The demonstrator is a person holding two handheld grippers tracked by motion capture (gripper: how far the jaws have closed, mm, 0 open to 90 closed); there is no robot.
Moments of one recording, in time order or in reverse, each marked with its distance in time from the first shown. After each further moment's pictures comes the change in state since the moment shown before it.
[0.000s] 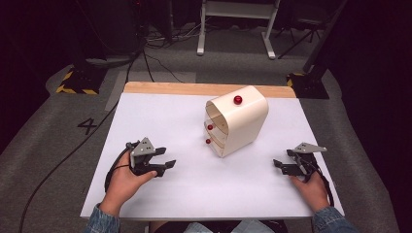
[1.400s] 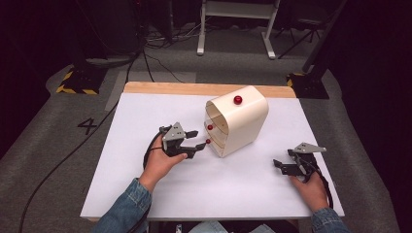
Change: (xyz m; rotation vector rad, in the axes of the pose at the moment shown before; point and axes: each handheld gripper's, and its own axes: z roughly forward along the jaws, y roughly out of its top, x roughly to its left) left arm 0.003 0.044 0.095 -0.167 -0.117 0.090; right arm 0.001 0.000 0.000 0.000 -0.020 -0.001
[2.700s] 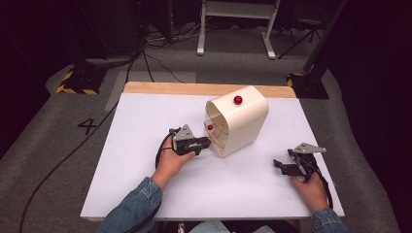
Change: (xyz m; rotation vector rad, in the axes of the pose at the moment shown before) left arm 0.005 -0.018 0.035 0.018 -0.016 -0.067; right arm 0.001 0.000 0.000 -0.003 -0.006 -0.006
